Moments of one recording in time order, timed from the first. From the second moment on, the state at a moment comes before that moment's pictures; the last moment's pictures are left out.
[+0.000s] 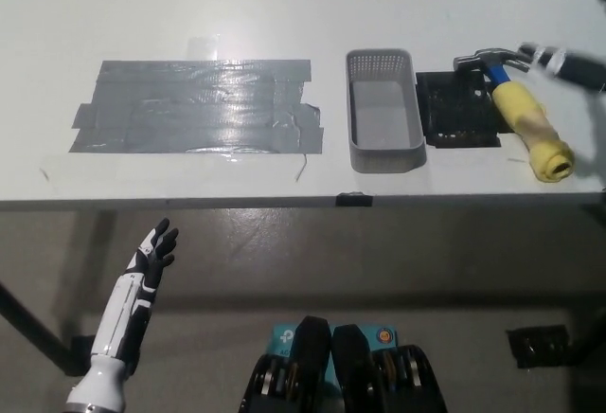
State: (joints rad) left_arm -0.01 0.15 0.01 -0.06 0.10 -0.11 -0.07; right_arm -0.62 -0.23 -0.17 0.21 -0.23 0.01 0.09
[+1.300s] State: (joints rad) left_arm -0.01 0.14 0.00 -0.06 0.12 -0.13 -0.07; right_arm -0.10 -0.06 -0.06 0.17 -0.32 -0.37 -0.12
